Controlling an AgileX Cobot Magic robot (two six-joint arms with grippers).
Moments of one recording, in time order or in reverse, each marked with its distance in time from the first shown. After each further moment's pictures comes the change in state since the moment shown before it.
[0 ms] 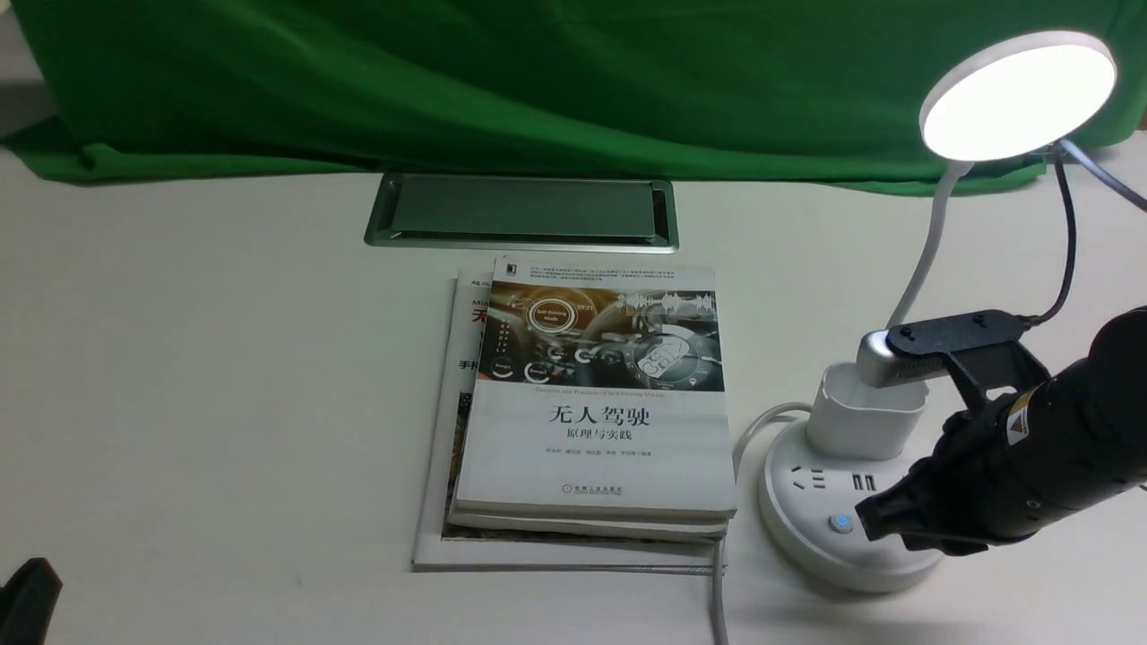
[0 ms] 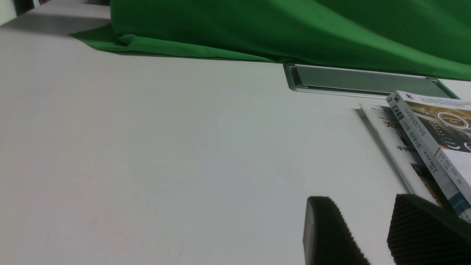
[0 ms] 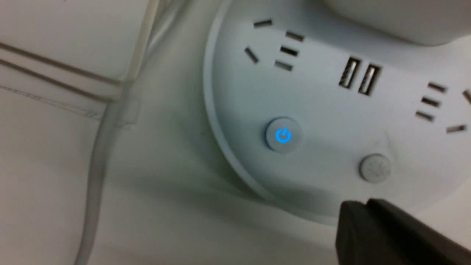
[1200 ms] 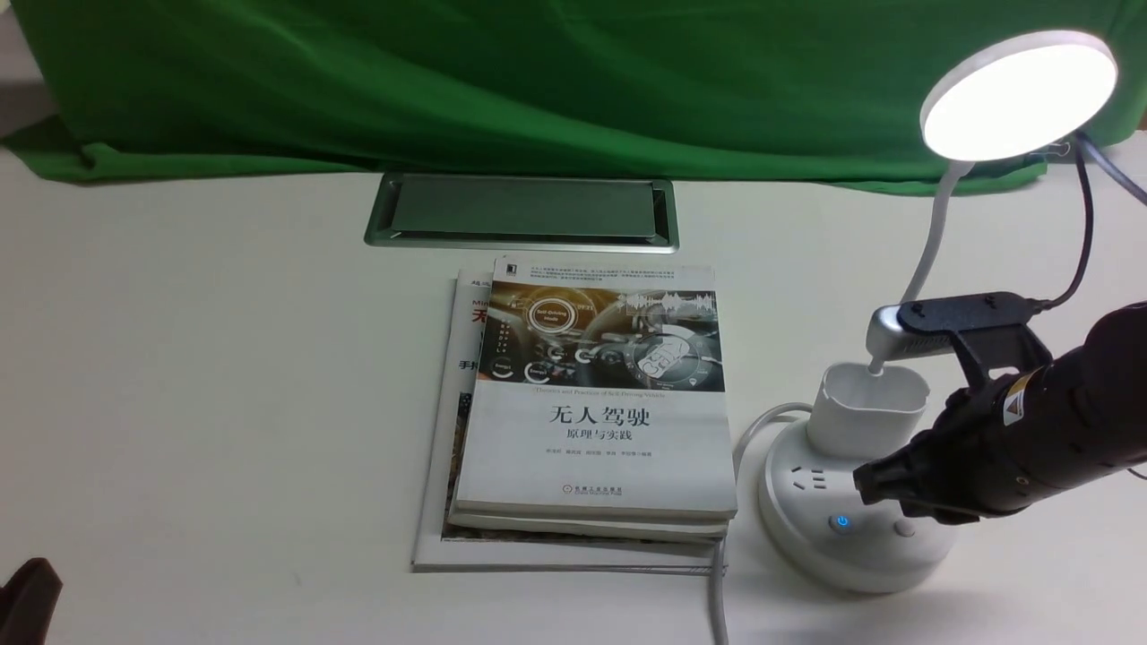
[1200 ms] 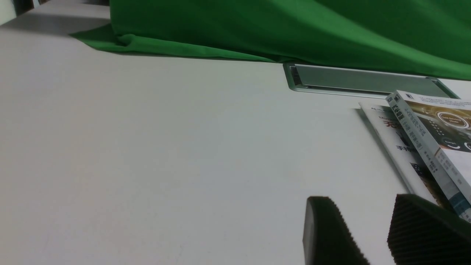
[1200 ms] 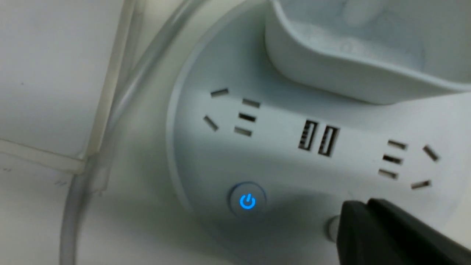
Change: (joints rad) right arm -0.041 0.045 -0.005 -0.020 -0.103 0.038; left arm 0.000 0.000 0.000 0.000 0.000 0.001
